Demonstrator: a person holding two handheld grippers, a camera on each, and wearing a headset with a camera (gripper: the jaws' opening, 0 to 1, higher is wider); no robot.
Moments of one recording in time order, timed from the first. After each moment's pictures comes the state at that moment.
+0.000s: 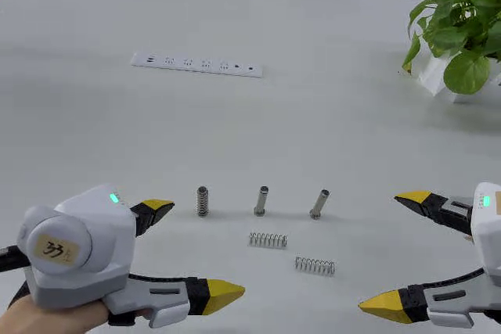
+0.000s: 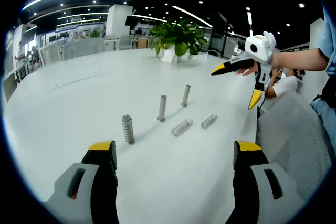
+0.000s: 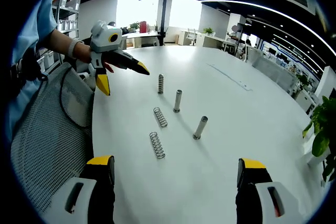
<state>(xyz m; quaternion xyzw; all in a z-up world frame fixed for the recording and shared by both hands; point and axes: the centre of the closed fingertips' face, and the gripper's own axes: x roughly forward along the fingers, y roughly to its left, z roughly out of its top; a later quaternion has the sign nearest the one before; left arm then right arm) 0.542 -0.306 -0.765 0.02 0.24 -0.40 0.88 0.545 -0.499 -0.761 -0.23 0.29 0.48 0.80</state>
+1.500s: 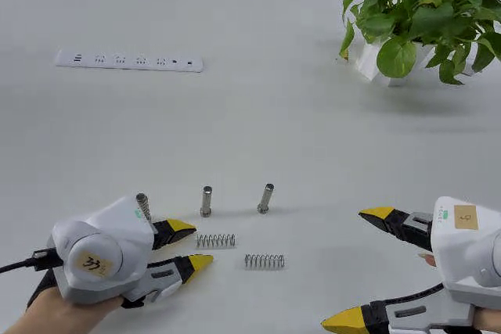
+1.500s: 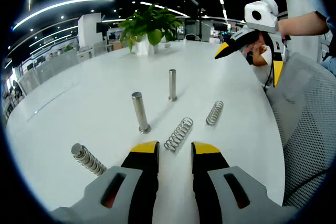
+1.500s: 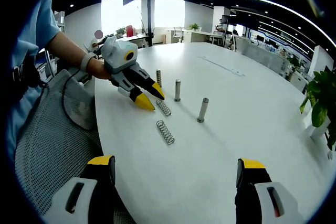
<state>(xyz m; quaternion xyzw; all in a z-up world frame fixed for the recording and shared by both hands) 0.571 -0.365 -0.816 0.12 0.22 -0.48 0.84 0.514 -0.512 -0.772 -0.18 0.32 0.44 0.82</state>
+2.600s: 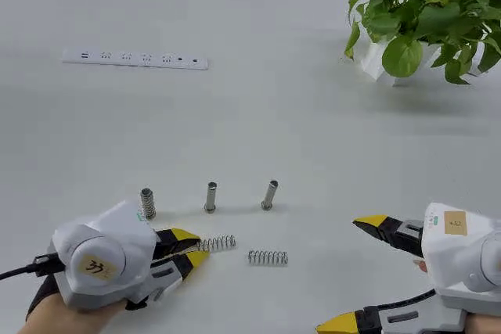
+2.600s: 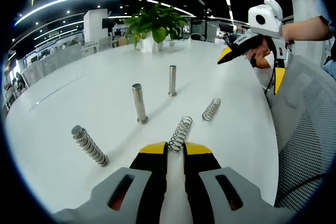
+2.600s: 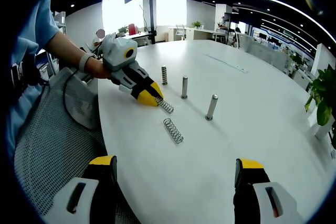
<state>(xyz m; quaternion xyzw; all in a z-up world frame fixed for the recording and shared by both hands) 0.558 -0.357 -0.817 0.10 0.24 -0.46 0.85 0.505 -0.504 -0.781 -0.18 0.33 0.45 0.81</state>
